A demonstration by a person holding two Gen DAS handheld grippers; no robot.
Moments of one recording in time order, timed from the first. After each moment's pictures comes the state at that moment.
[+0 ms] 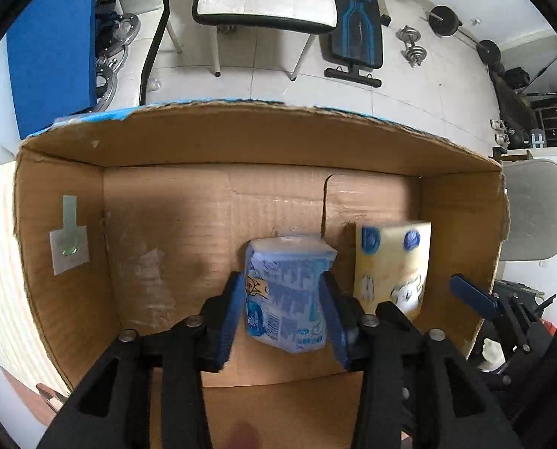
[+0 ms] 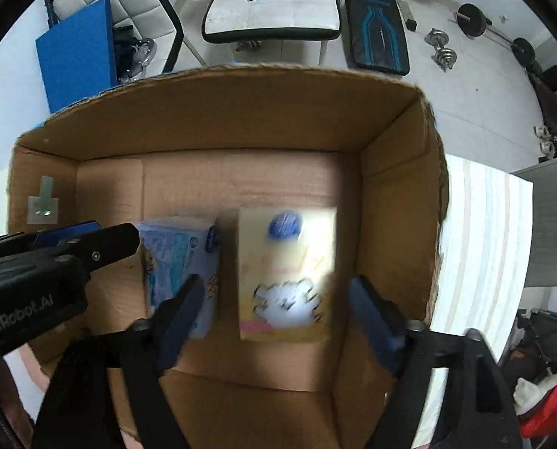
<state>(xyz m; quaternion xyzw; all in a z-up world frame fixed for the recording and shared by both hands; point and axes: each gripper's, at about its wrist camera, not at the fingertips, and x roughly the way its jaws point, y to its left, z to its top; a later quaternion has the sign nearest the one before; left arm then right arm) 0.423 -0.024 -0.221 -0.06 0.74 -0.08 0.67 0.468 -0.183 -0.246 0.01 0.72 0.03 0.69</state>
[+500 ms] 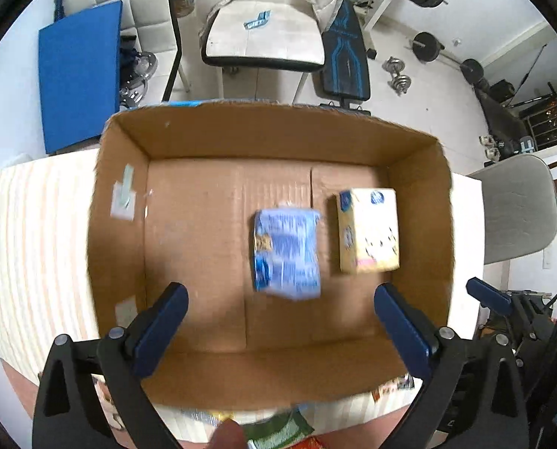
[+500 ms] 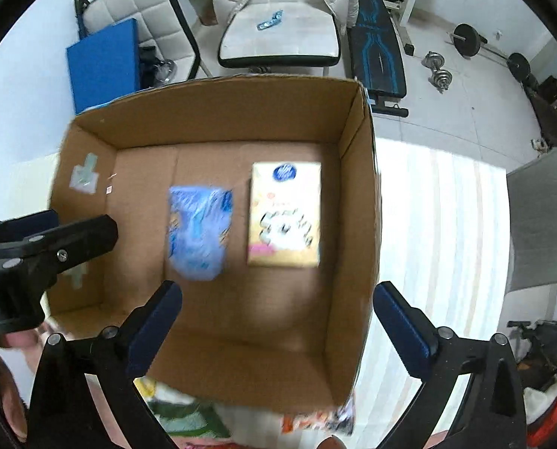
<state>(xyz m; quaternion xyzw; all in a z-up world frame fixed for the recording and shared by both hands) 0.393 -0.015 -0.179 -0.05 0.67 -0.08 0.74 0.393 -0.199 -0.185 0.02 0.67 0.04 0.74</state>
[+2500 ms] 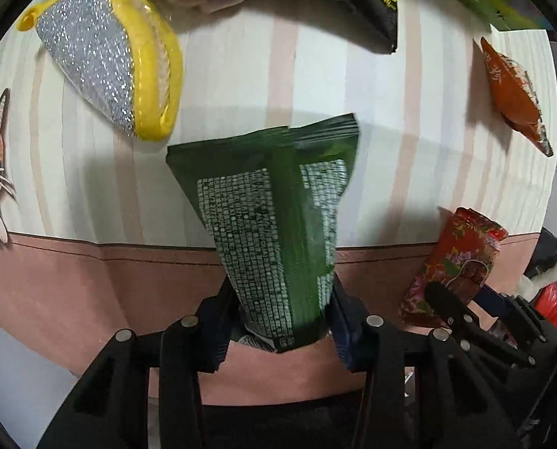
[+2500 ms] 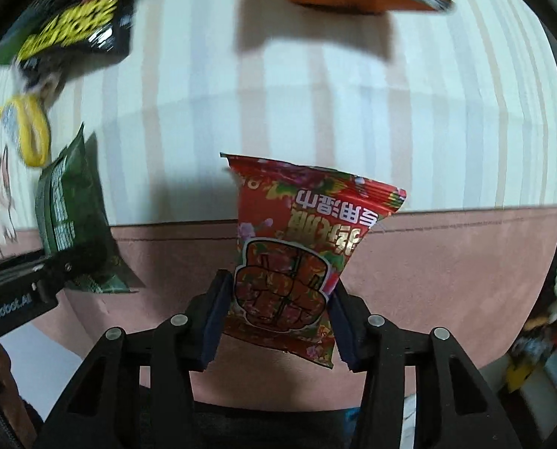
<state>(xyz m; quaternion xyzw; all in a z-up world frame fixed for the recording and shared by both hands) 0.137 -0.024 -0.341 -0.05 0.83 -0.04 0.55 0.102 -0.191 -0.310 0.06 0.81 -0.01 0.58</state>
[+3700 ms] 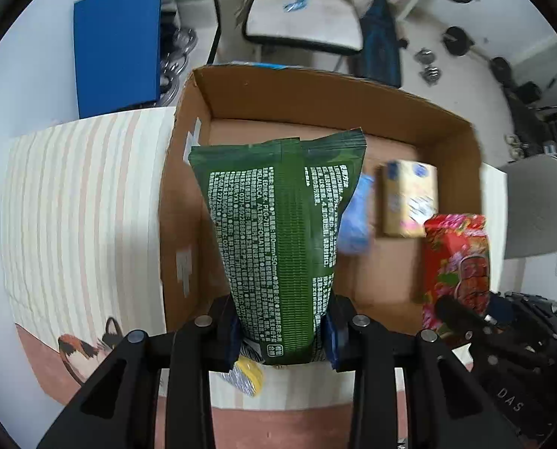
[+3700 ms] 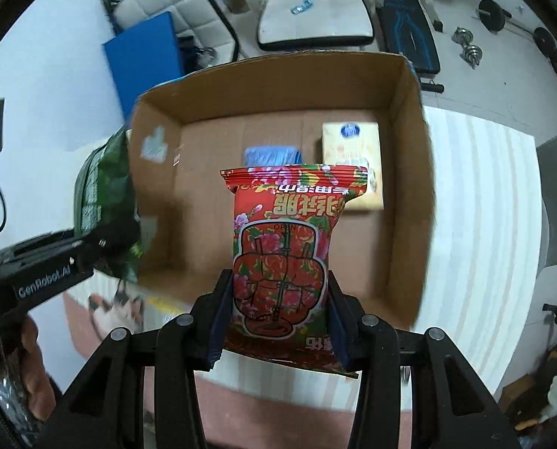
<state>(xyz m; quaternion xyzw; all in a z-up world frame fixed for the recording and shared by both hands) 0.380 -0.003 -0.155 -0.05 0.72 -0.02 0.70 0.372 -0.151 -0.126 0.08 0.70 0.09 0.70</state>
